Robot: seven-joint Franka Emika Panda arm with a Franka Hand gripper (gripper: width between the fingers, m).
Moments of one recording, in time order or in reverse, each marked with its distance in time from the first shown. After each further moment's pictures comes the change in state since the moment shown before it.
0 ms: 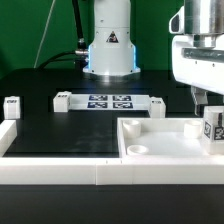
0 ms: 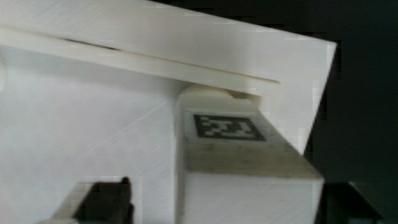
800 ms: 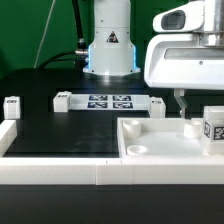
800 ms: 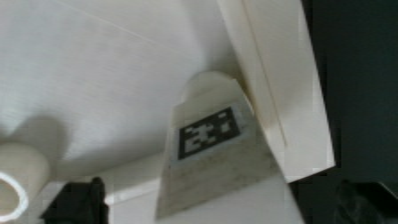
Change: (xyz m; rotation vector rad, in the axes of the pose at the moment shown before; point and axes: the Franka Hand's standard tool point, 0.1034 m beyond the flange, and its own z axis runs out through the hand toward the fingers) arm 0.001 -0.002 -0.001 -0.019 0.026 -0.953
